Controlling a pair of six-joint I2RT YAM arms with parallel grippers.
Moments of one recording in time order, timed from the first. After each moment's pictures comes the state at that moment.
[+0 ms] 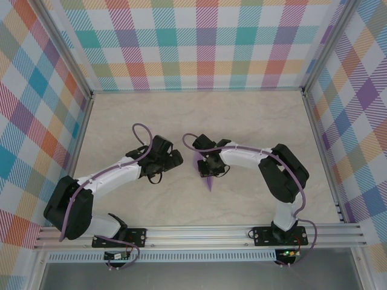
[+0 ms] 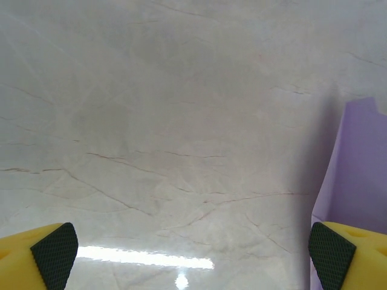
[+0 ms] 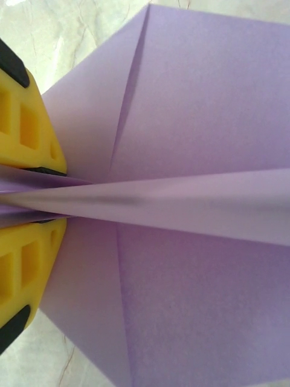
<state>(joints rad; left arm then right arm) -0.59 1.38 0.83 -0.50 -0.10 -0.96 0.81 1.86 1.18 -0.67 -0.02 0.60</state>
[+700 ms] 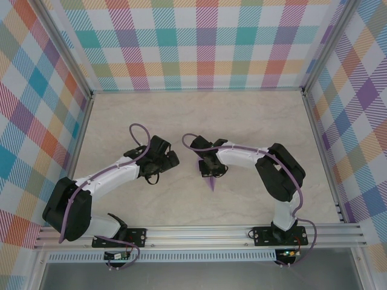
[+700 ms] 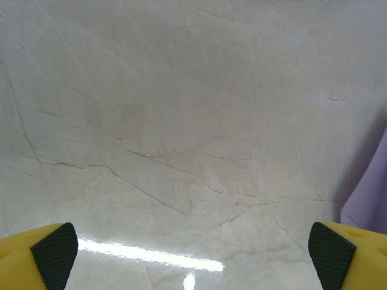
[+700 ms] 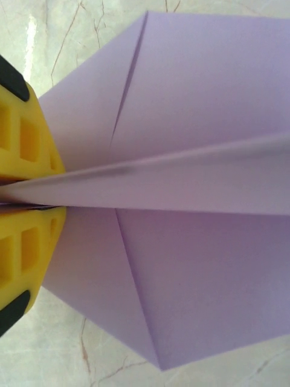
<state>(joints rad) -0.57 1.37 0.83 -0.56 -0.12 -0.96 0.82 1.88 1.22 -0.75 0.09 0.70</state>
